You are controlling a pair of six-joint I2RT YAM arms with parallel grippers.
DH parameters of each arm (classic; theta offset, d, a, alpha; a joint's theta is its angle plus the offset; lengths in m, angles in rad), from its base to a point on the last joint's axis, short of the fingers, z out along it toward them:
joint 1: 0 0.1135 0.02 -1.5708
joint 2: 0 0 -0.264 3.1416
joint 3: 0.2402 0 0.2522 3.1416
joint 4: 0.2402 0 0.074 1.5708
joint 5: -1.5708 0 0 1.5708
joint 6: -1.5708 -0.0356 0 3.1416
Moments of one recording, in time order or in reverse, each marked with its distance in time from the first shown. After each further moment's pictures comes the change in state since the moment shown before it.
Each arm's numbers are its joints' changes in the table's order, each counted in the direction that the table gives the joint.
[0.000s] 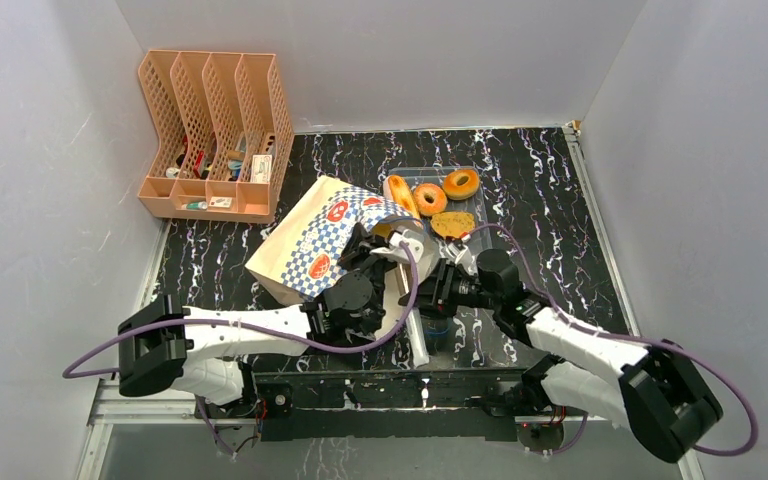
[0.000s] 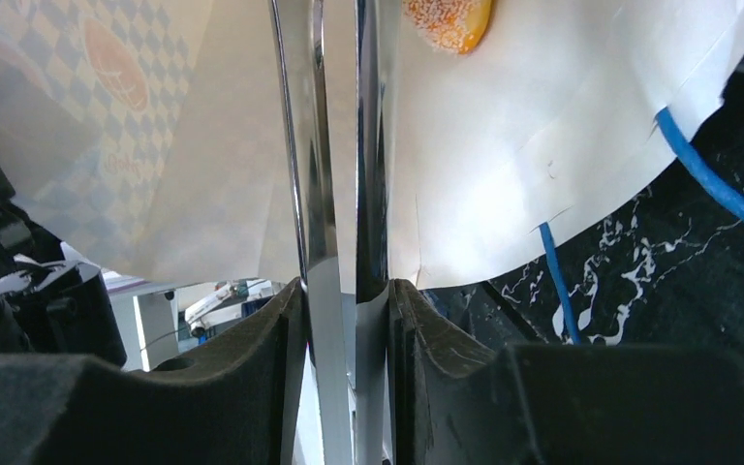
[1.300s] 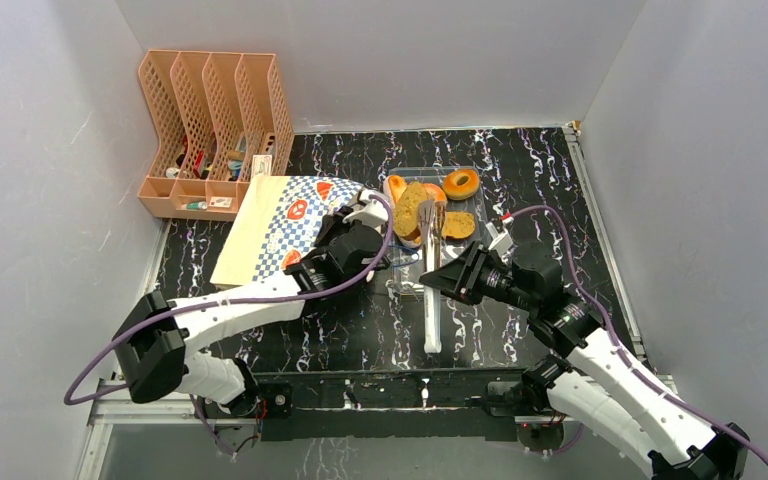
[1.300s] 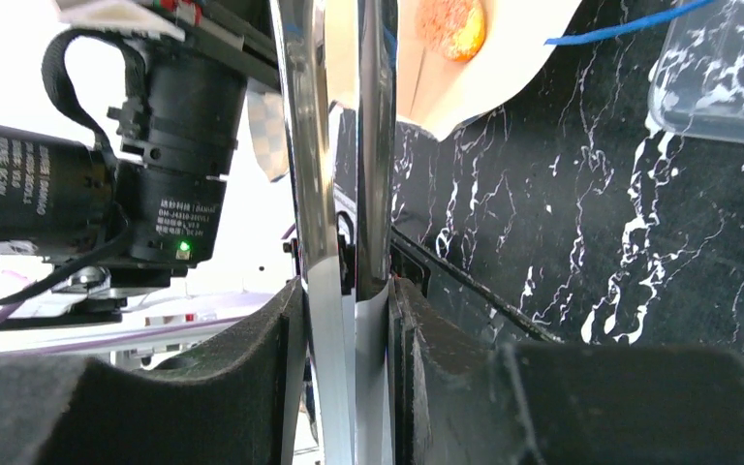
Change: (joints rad) left arm 0.283 0.023 0.168 0.745 -0.052 0.519; right arm -0.008 -0.415 0.221 0.534 -0.216 0.083
